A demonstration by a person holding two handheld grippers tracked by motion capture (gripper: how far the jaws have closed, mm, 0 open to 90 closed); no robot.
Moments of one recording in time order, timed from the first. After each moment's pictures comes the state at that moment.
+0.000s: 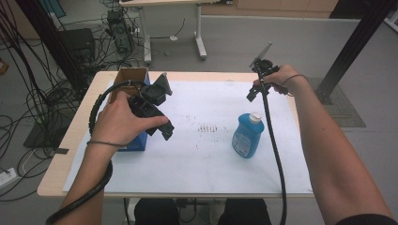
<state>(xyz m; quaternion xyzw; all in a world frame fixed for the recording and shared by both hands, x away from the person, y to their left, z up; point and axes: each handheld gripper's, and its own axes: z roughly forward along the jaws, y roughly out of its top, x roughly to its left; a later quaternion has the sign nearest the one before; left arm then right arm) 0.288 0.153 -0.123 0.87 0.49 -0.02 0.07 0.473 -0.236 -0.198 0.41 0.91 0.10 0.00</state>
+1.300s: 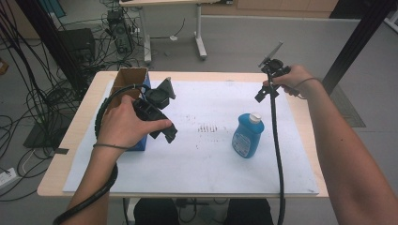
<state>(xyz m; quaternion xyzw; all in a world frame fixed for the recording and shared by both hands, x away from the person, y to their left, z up) 0.289 0.145 -0.135 0.87 0.48 -0.02 0.07 0.444 -0.259 -0.182 0.41 0.91 0.11 0.03</state>
